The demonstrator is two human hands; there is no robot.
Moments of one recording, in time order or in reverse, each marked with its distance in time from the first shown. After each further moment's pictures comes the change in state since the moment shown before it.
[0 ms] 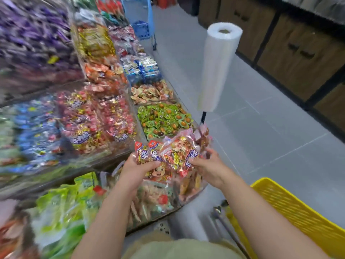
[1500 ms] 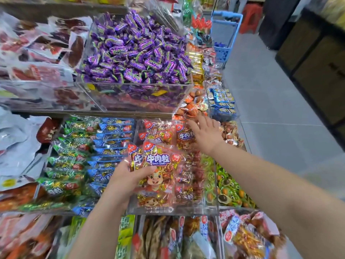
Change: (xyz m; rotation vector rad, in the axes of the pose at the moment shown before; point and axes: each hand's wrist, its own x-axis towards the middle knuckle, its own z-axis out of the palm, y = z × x) left_hand 0.100 0.096 -0.208 -0.378 0.213 0.043; right_hand 0.218 -0.154 0.325 -2.097 -0.041 -1.211
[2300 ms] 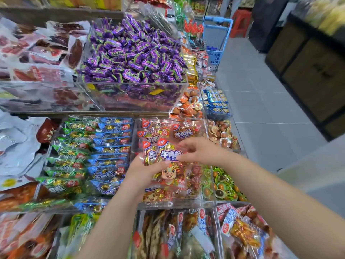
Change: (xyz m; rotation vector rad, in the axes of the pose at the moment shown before) left_hand 0.002 -0.006 0.026 0.038 -0.039 0.046; right_hand -0.066 -0.027 -0.069 1.010 -0.436 0.003
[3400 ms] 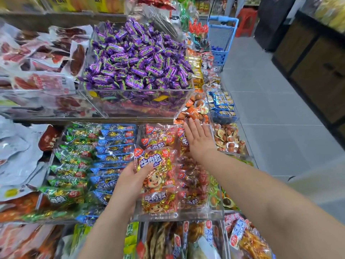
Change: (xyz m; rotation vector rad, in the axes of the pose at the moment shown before) left_hand 0.013 -0.004 -0.025 0.049 0.155 -0.013; right_hand 0.095 0.051 0.018 -1.119 0.350 0.168
